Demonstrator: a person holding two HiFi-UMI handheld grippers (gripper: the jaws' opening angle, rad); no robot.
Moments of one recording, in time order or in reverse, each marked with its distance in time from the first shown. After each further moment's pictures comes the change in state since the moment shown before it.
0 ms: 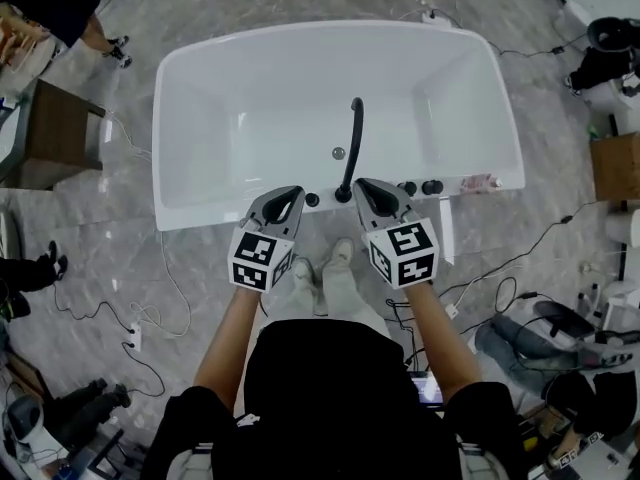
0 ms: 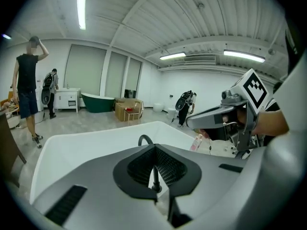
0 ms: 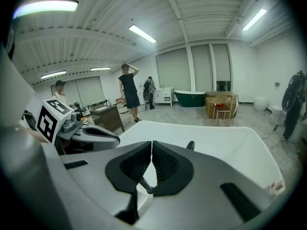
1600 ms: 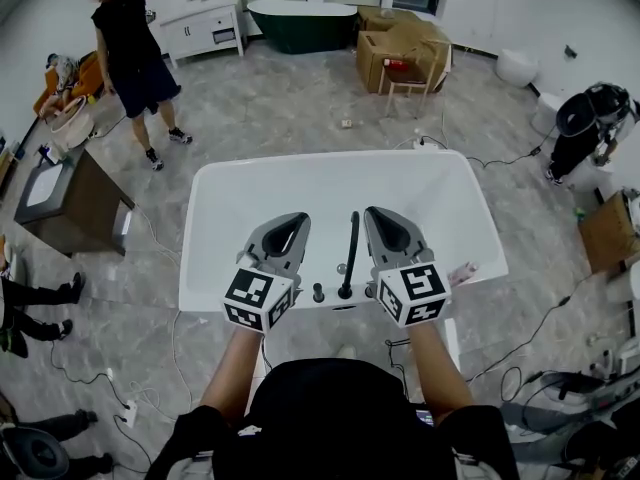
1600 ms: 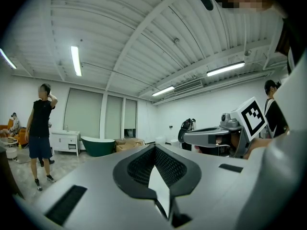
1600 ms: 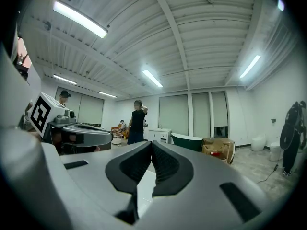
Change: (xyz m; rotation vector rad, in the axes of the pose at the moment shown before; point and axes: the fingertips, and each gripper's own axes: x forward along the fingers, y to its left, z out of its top) left arm -0.118 -0.043 0.231 0.190 -0.431 0.040; right arm -0.120 0.028 0.205 -0.167 -0.494 -0.070
